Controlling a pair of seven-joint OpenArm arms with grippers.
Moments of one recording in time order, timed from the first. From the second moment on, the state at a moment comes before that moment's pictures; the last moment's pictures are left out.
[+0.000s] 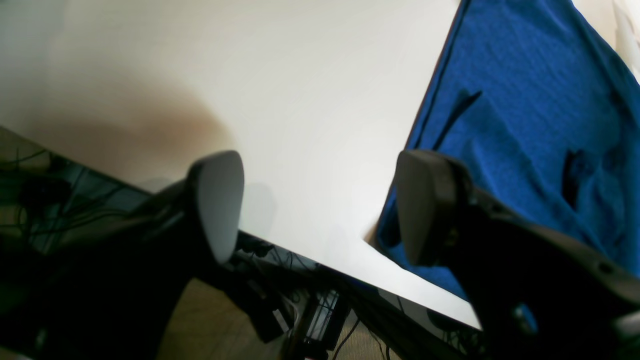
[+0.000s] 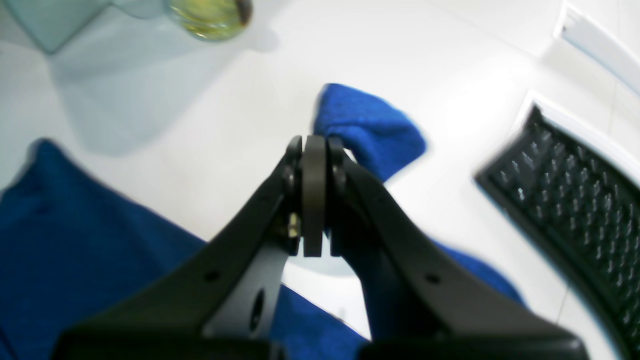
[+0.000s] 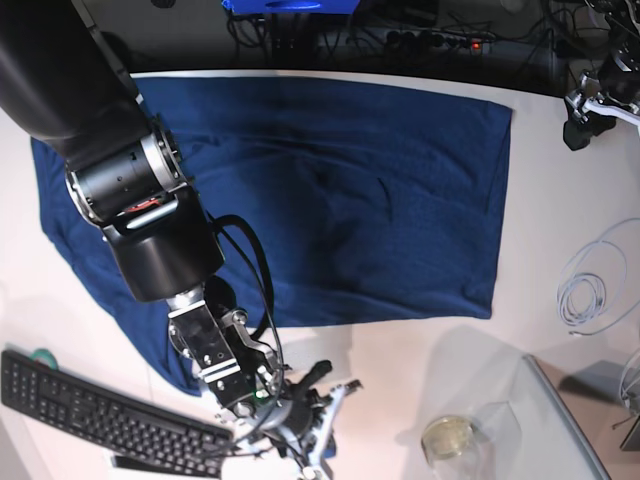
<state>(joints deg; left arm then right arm) 22.7 -13.3 -54.4 82.5 -40.4 -33.9 47.1 40.4 -7.2 -22.2 45.3 3.6 9.8 -21.2</state>
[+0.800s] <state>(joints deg) 22.8 -13.6 -54.6 82.5 -40.4 -33.9 47.1 23.3 -1.0 -22.3 87.9 3.6 9.7 -39.8</state>
